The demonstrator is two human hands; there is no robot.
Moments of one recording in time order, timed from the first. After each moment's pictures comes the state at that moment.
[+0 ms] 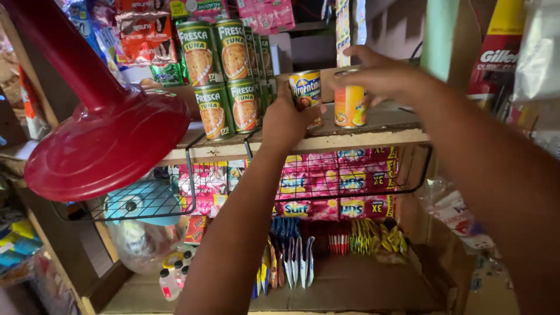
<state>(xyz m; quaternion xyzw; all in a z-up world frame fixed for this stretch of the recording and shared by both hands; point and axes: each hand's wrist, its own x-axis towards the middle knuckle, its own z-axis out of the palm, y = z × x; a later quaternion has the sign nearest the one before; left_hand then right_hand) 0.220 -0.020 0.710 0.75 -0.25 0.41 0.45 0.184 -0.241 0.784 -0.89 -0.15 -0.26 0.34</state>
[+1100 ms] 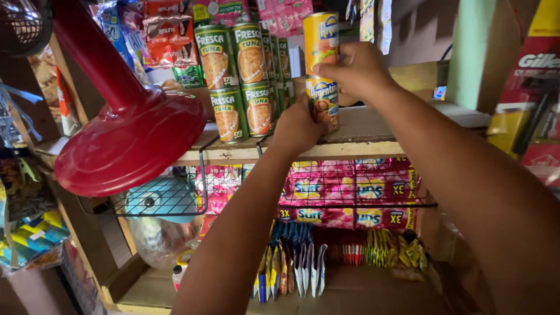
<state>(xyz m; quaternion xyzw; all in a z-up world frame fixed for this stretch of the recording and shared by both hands) 0.243 -0.013 0.710 0.83 -0.25 0.38 0.32 0.244 -0.185 0.785 -0.72 -0.33 -0.33 0.51</state>
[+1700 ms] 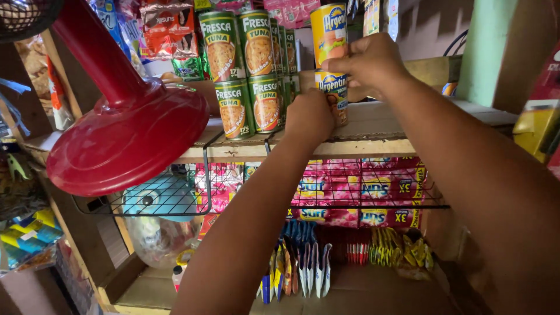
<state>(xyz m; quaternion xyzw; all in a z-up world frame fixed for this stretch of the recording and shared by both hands) 0.258 -0.025 0.721 0.86 -0.17 0.42 0.24 0.256 -0.180 0.791 -0.75 -0.24 -0.33 0.52</state>
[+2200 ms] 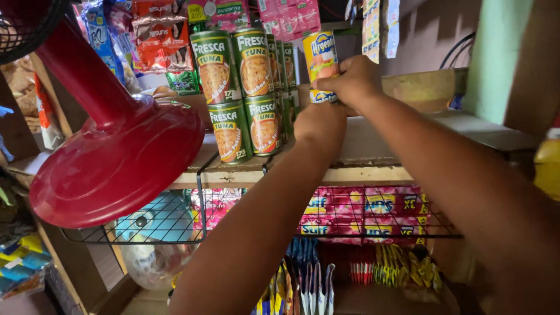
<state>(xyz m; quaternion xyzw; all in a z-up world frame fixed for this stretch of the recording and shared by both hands) 0.271 -0.047 0.749 0.92 -0.14 0.36 0.04 0.330 -0.165 0.795 -0.77 -0.19 -0.42 0.44</state>
